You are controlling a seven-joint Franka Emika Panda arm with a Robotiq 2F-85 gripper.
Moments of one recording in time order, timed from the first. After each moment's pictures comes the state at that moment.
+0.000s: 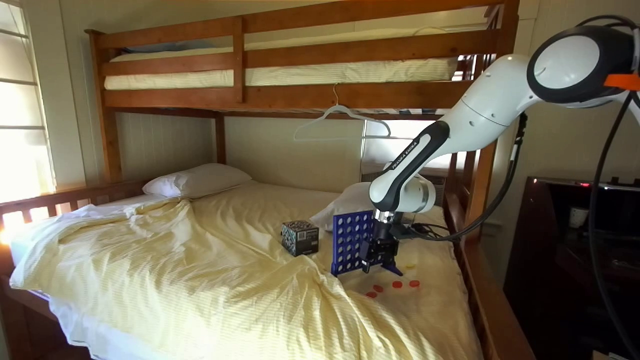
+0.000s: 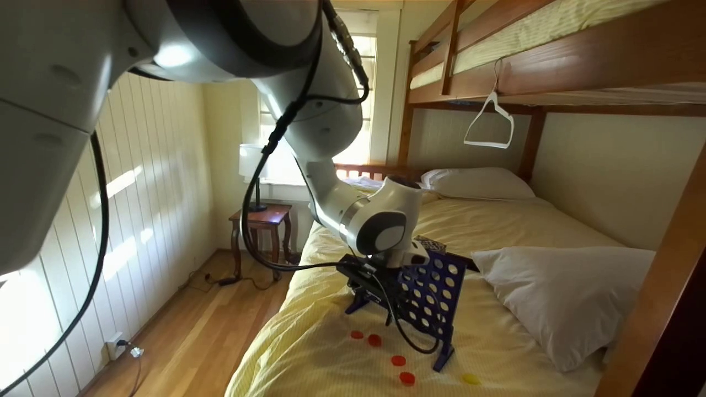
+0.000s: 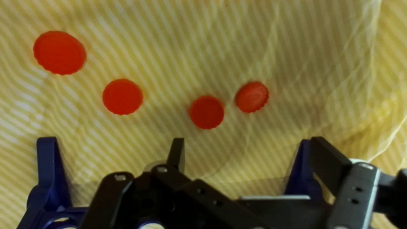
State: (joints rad) arm -0.11 0.47 -0.05 -2.05 0.27 2.56 -0.21
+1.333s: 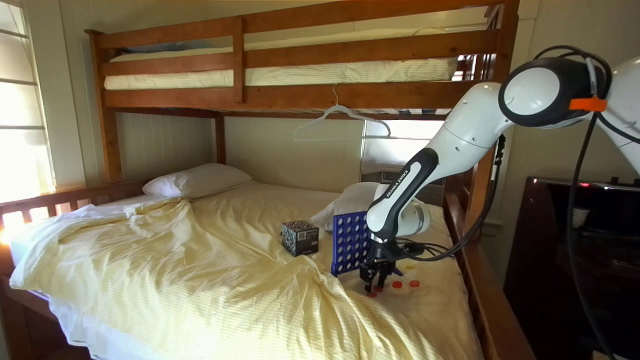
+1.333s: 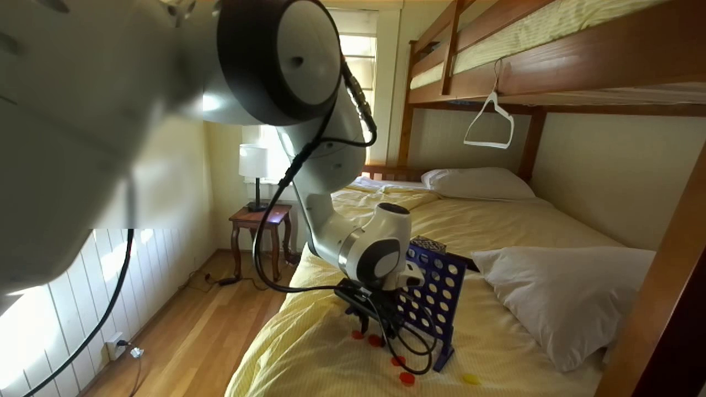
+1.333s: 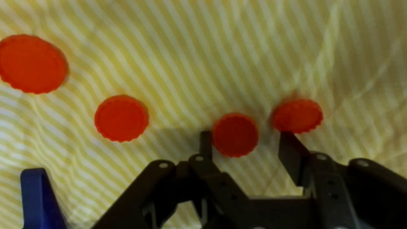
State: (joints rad) arm -0.10 0.62 -0.06 -2.01 0.15 2.68 -0.07
